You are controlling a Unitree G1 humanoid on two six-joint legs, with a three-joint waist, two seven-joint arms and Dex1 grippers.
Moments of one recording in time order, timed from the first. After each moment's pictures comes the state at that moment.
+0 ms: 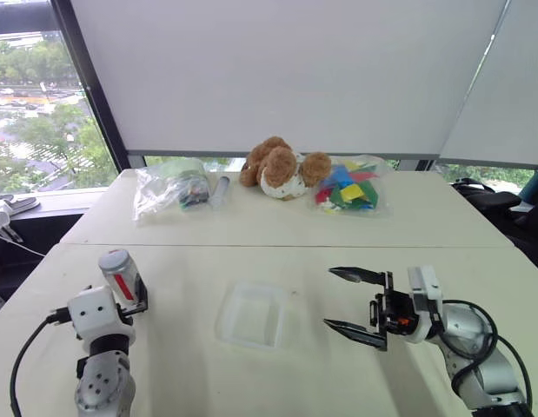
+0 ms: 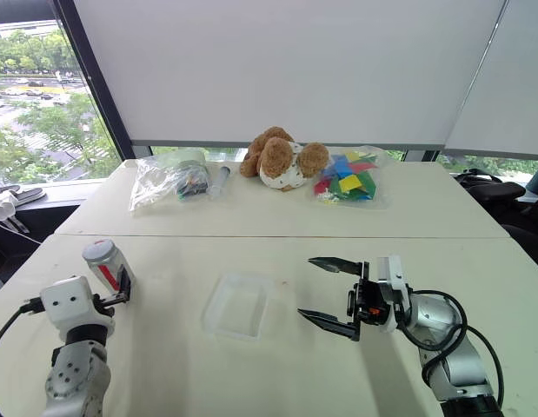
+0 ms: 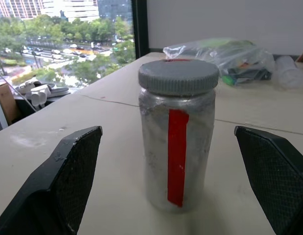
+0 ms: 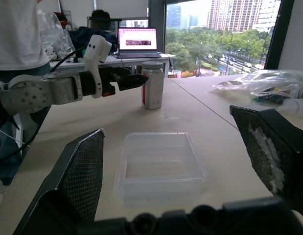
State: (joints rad) left arm 0.03 0.07 0.33 -0.30 -0.07 0.10 0.08; right arm -0.17 -0.55 -0.09 -0.10 0.57 -0.12 1.26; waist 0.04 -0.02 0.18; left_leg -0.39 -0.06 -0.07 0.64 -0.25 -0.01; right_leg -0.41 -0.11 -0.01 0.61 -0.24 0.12
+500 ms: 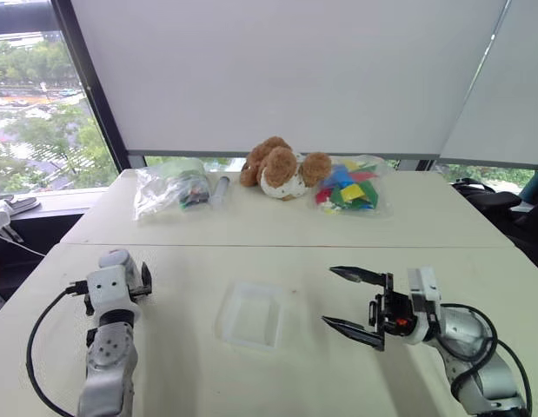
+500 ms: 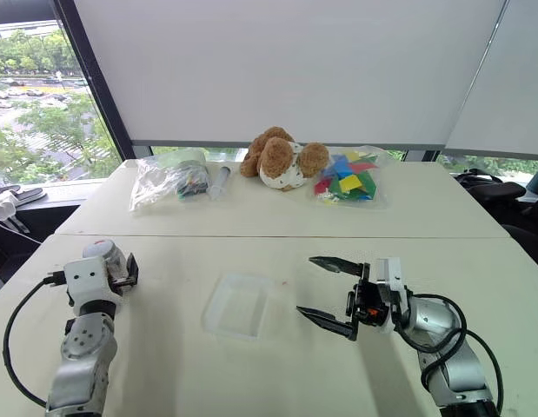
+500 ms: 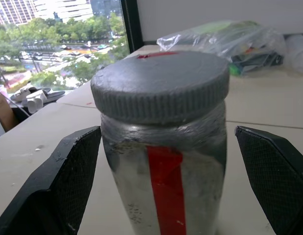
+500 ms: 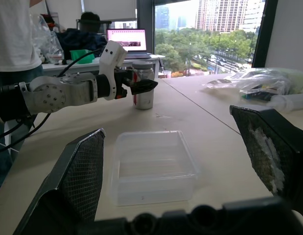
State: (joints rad) left arm -0.14 0.19 0.33 -0.04 -0.06 0.10 0.09; right arm -0.15 -0.54 -0.09 -0.12 0.55 -0.12 1.20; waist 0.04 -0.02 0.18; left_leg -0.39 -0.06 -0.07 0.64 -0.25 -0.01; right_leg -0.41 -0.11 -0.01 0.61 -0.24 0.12
